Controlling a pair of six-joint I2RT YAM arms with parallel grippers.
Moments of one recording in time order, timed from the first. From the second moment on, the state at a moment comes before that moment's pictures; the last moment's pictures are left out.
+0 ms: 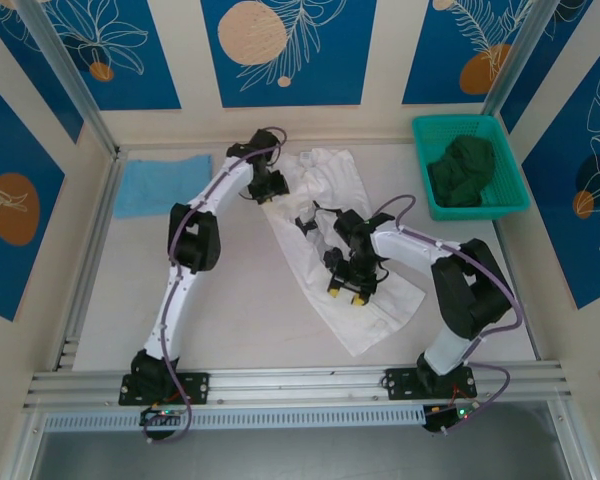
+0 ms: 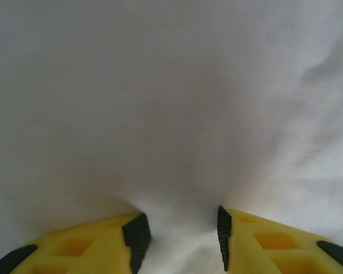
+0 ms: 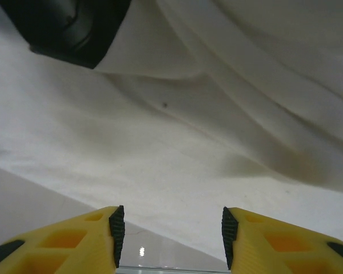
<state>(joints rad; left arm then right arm) -0.40 2.65 2.48 -1.07 0.17 -0.65 0.57 1.71 1.04 -0.97 -0.33 0.90</state>
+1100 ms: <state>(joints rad) -0.28 2.31 2.47 -1.04 0.21 -0.65 0.74 1.88 1.70 -1.00 -0.38 1.11</state>
